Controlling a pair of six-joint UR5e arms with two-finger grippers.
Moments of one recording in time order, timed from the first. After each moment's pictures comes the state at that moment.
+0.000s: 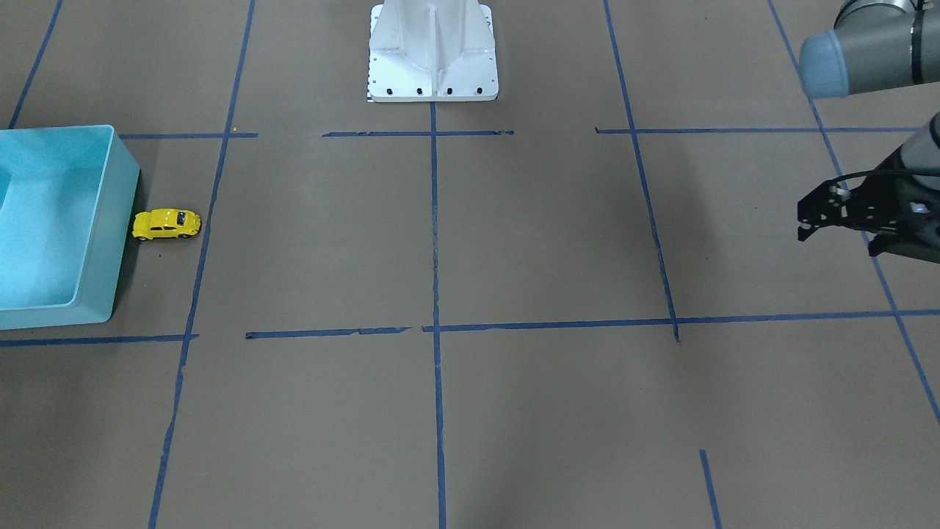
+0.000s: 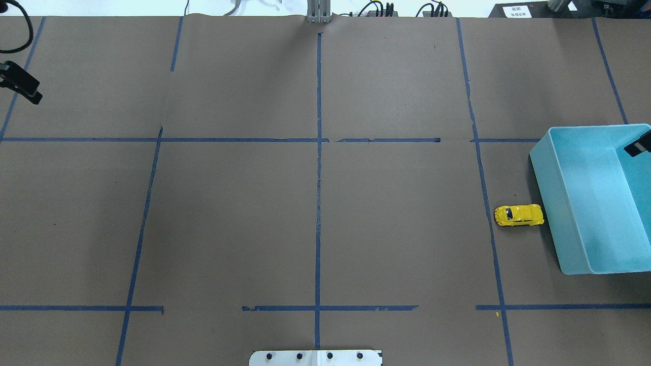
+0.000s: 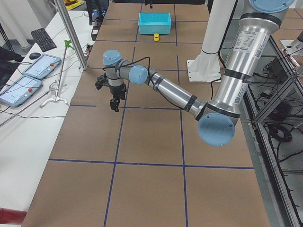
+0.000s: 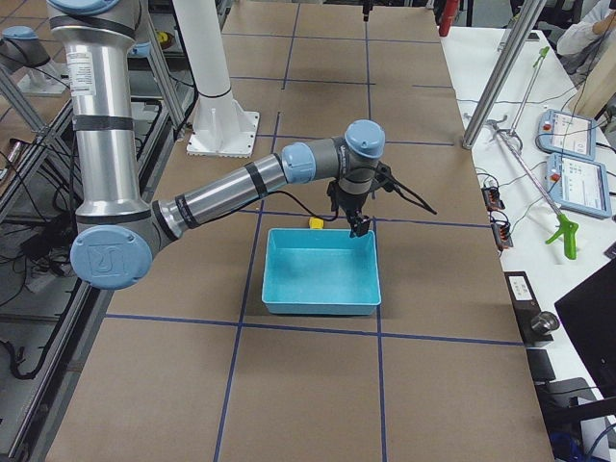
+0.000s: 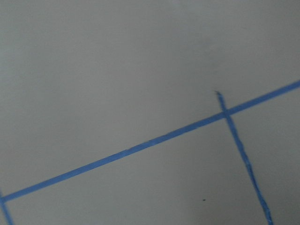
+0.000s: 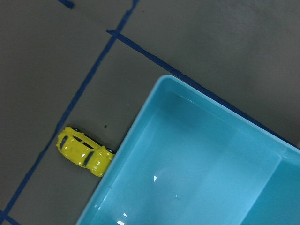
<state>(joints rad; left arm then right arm) -1.27 -1.85 -1.80 -1.37 -2.23 -0.25 1.27 -1.52 2.01 -1.81 2.40 -0.25</state>
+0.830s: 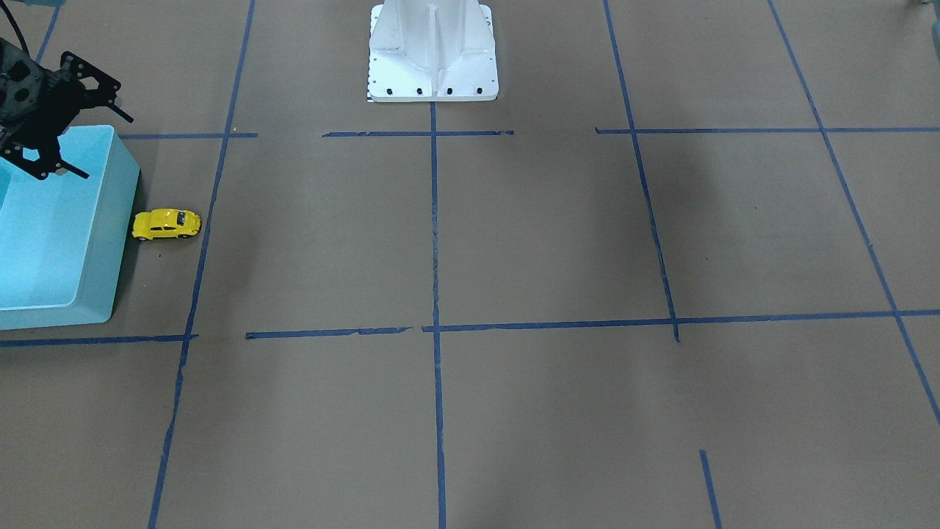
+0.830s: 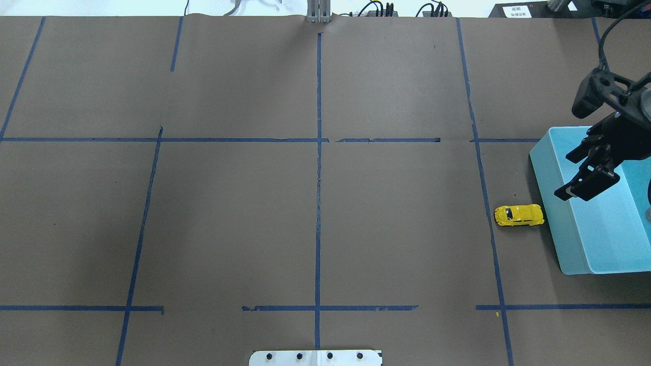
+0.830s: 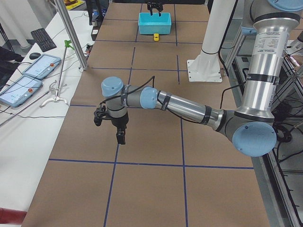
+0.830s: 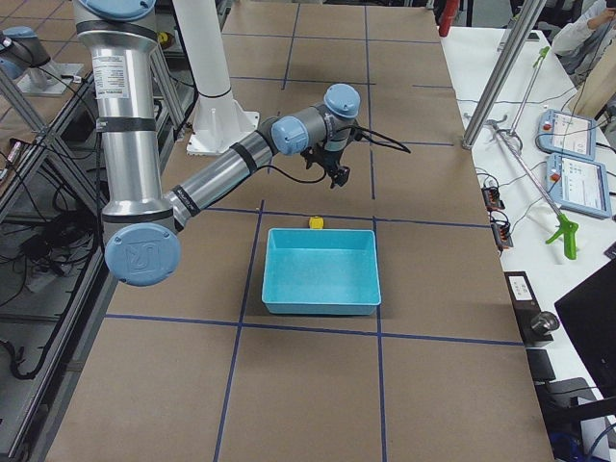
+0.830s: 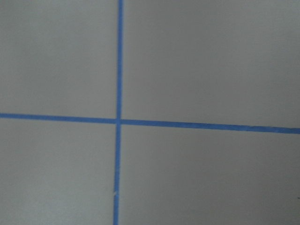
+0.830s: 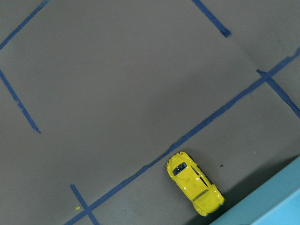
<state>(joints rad) -1.49 -1.67 -1.74 -1.35 -2.23 -0.18 1.02 -1.52 2.15 -1.71 2.40 -0.33</state>
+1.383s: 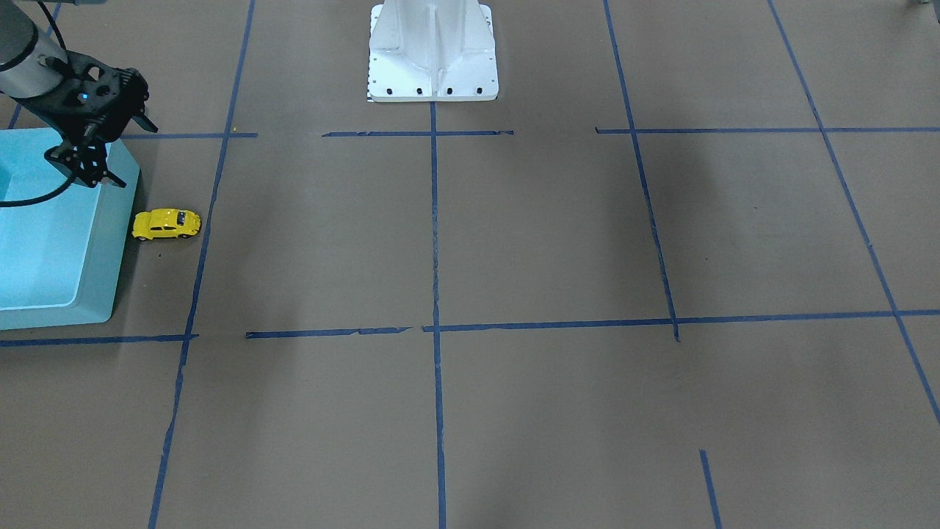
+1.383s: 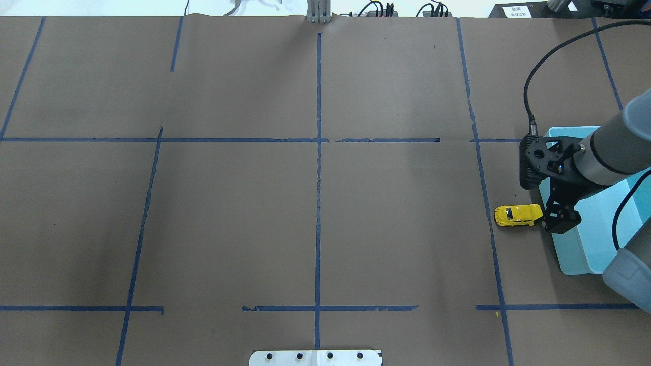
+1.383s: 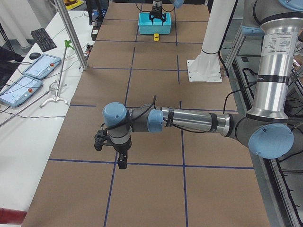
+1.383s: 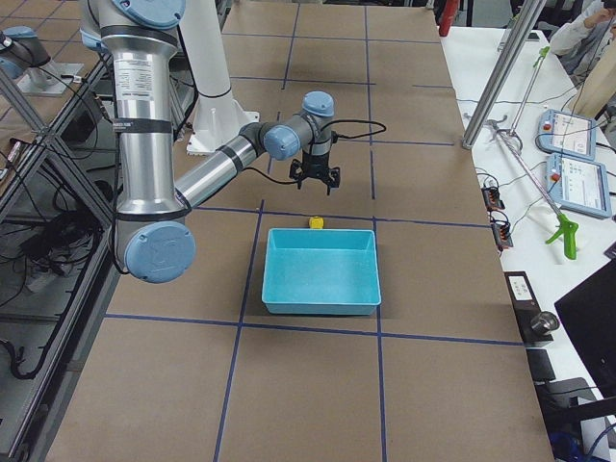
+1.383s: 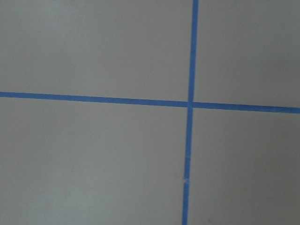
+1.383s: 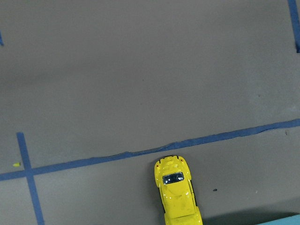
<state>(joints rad) -1.59 -1.59 -1.62 -1.49 -2.24 -0.02 0.79 -1.55 2.14 -1.63 2.05 -0.49</state>
